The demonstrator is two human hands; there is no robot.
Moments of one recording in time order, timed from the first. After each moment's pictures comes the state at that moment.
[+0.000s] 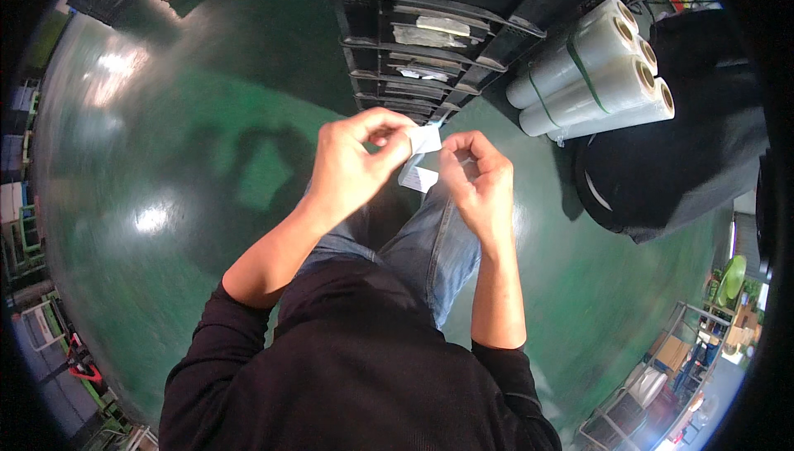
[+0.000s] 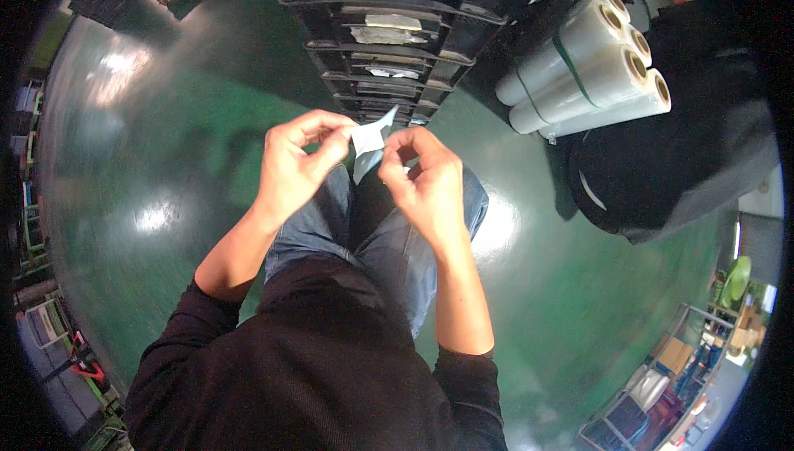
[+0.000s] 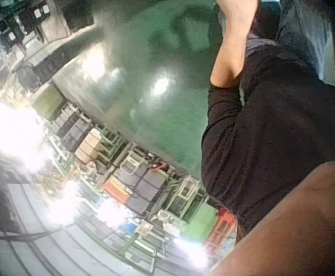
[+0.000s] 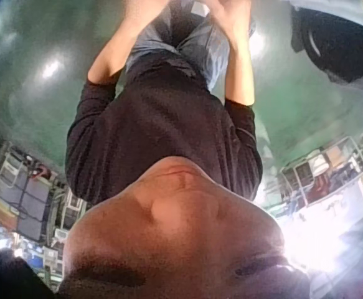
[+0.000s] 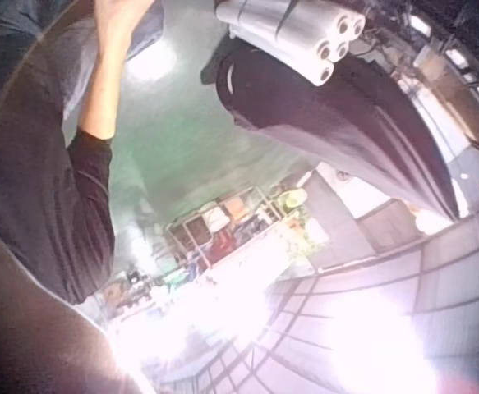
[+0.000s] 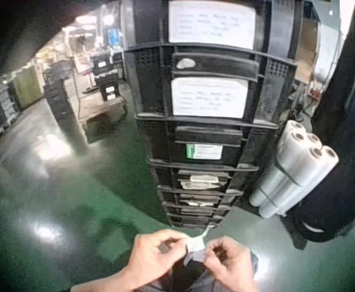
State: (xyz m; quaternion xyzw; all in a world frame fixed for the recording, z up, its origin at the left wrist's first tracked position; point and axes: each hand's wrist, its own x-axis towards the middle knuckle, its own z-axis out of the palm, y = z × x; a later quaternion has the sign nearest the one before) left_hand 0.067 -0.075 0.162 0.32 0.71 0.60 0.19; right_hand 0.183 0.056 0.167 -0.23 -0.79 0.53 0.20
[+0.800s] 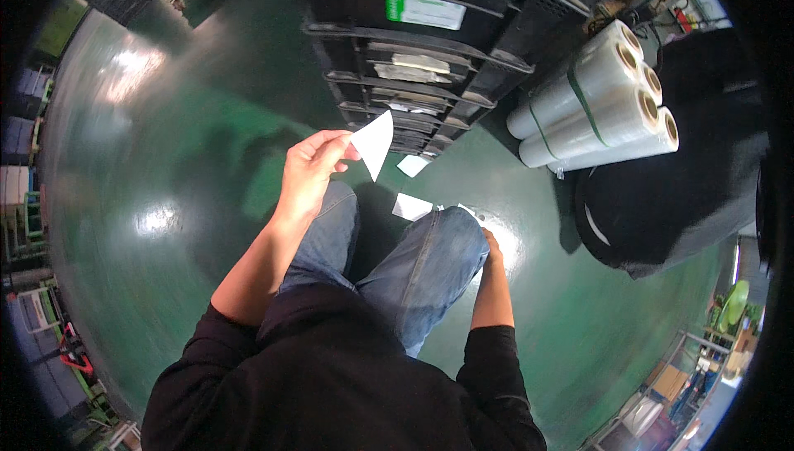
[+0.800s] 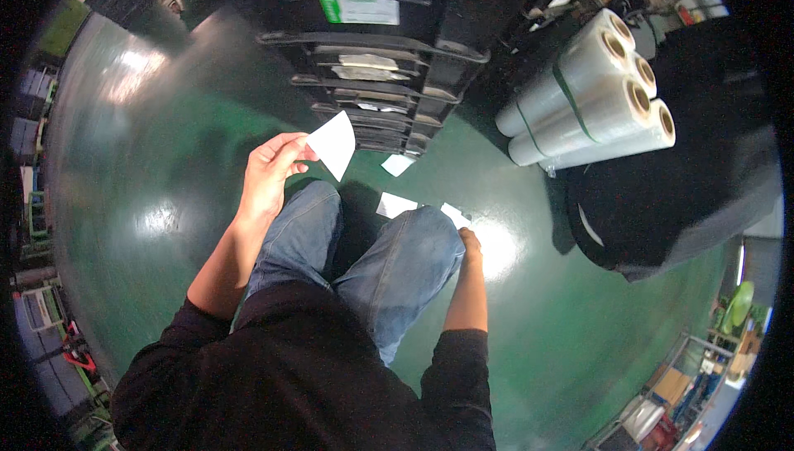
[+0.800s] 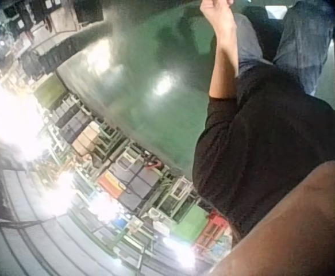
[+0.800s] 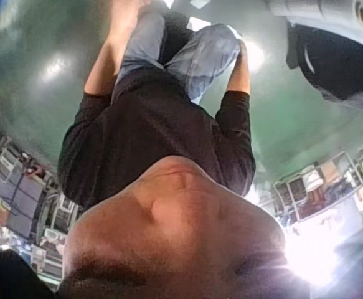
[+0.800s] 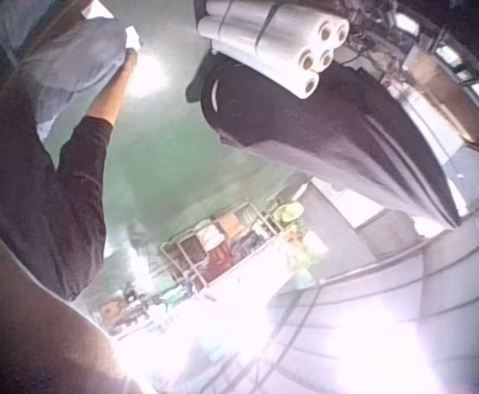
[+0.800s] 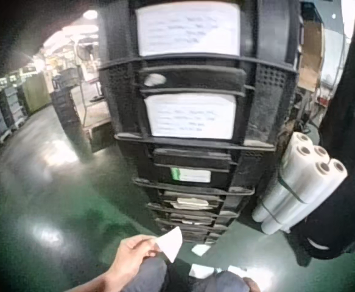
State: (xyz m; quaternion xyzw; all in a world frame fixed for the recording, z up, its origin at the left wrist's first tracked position) left_hand 0.030 -0.070 0.110 0.10 0.65 0.71 0.26; right_hand 0.313 0.201 -0.193 -0.46 -0.66 0.58 -0.06
